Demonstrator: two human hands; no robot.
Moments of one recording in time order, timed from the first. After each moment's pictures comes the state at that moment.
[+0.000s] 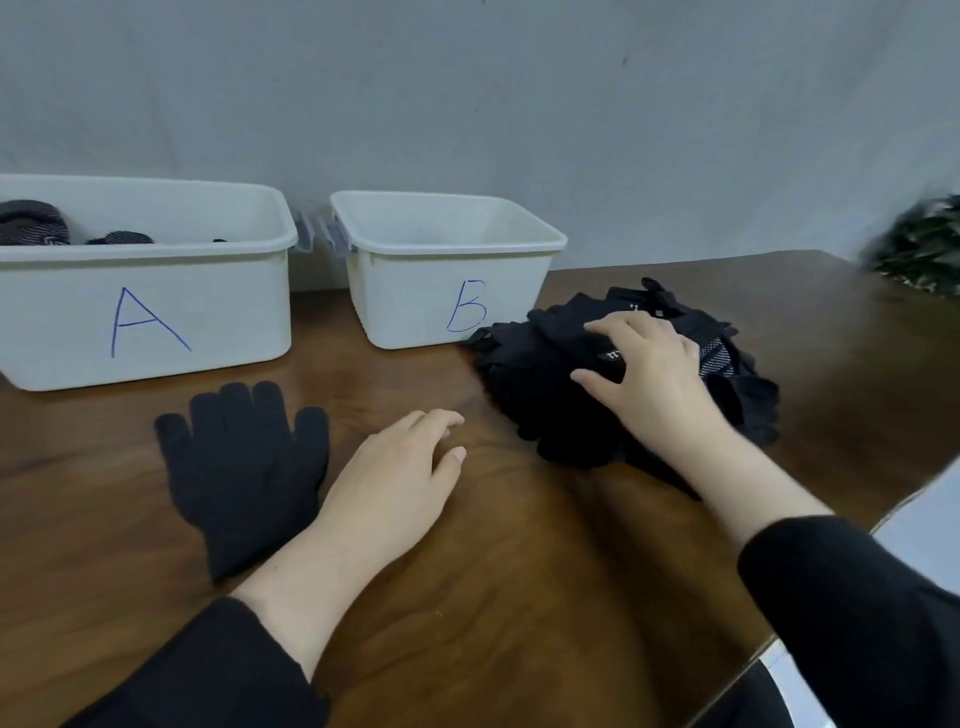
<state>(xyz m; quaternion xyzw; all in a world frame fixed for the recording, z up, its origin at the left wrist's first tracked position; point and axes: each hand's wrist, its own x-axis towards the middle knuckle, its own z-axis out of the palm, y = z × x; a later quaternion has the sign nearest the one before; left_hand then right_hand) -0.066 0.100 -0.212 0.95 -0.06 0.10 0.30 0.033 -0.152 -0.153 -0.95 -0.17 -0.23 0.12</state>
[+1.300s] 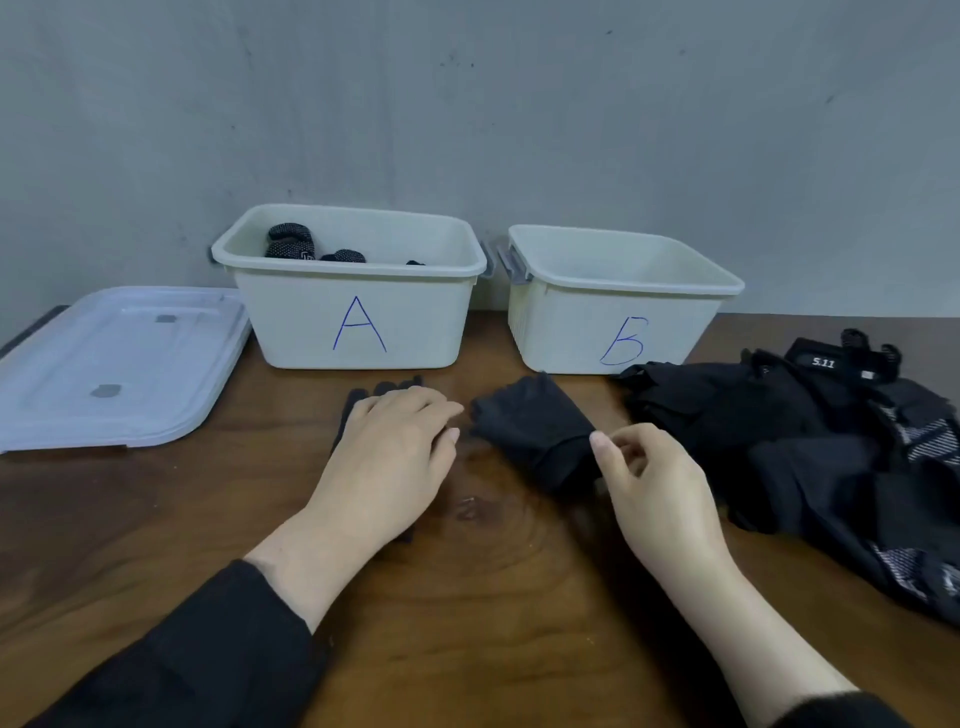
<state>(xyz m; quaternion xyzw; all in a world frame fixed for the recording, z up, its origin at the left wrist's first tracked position) -0.109 0.218 -0.200 0.96 0.05 0.23 0.14 -0.031 -0.023 -0.201 -0.92 -0.11 -0.08 0.38</state>
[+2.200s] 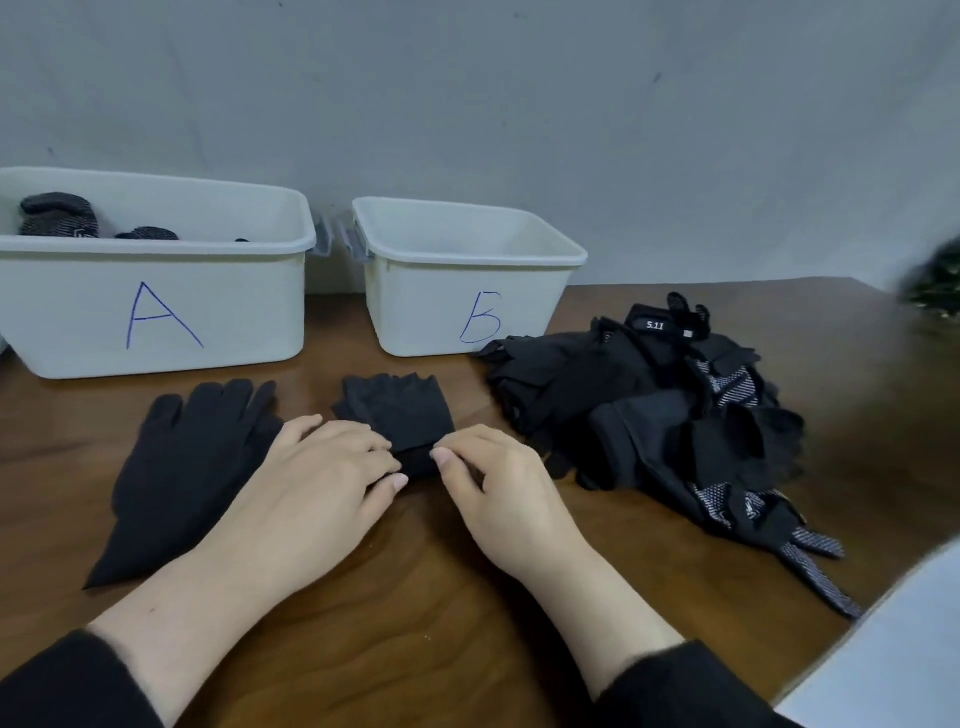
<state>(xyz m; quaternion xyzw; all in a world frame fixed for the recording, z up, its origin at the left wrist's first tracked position) -0.082 0.155 -0.220 0.98 -0.07 0.15 0.09 -0.034 -0.045 -0.213 -0.88 -0.30 -0.12 0.34</state>
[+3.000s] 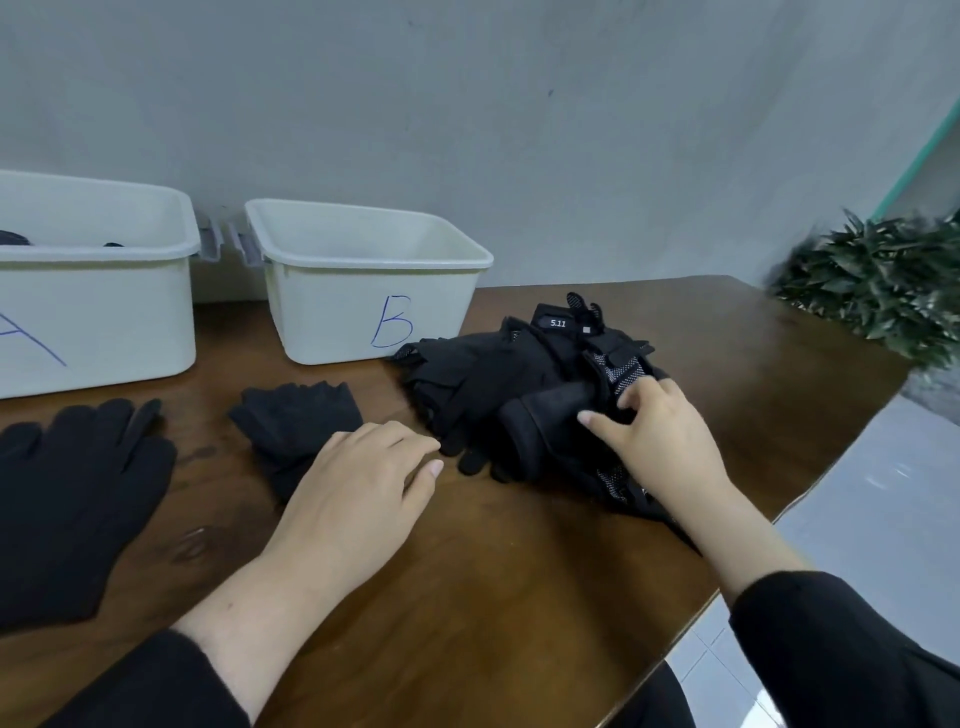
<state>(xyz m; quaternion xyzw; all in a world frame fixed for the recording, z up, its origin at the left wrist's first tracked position) -0.062 0.060 -0.205 0.94 -0.13 0.22 0.23 0.009 -0.228 -0.152 -0.97 0.04 -0.19 0.13</state>
